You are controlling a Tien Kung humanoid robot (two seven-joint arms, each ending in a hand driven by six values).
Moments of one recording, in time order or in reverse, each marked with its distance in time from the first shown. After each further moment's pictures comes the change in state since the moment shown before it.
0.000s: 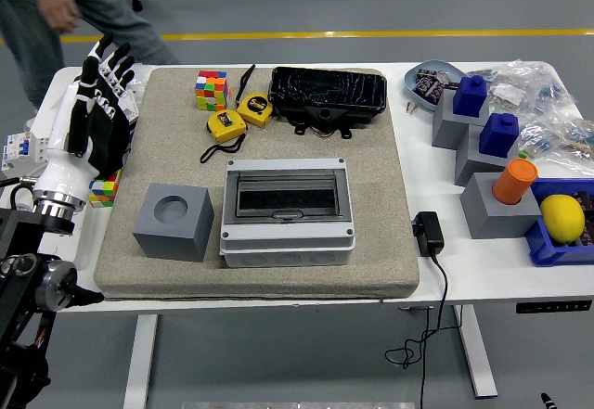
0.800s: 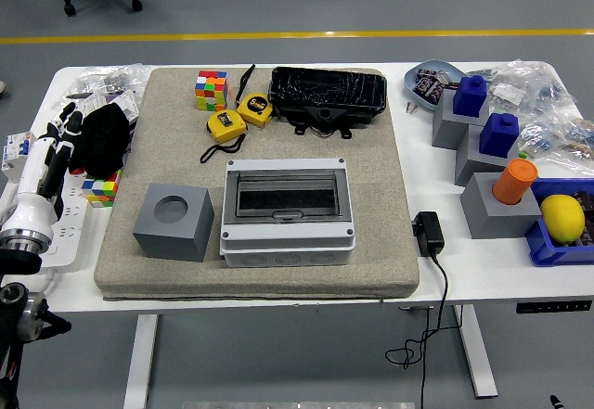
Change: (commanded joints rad) left arm 0.074 -0.032 -0.119 0.080 0.291 0.051 0.112; right arm -0.001 -0.012 0.045 0.000 -0.077 -0.034 -0.021
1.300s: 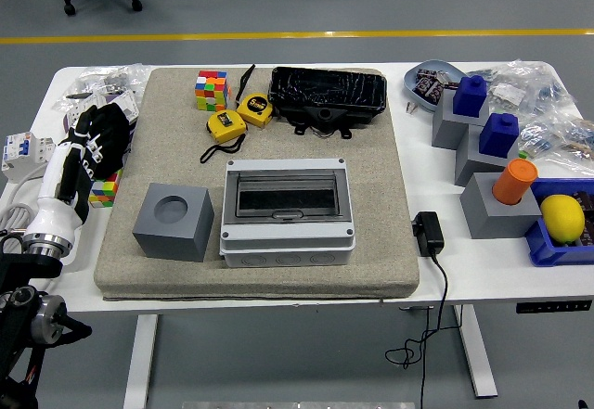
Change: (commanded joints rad) left arm 0.004 0.004 0.082 0.003 -0.104 0.017 -0.028; right arm -0.033 0.014 0.090 0.000 0.295 -0.044 0.128
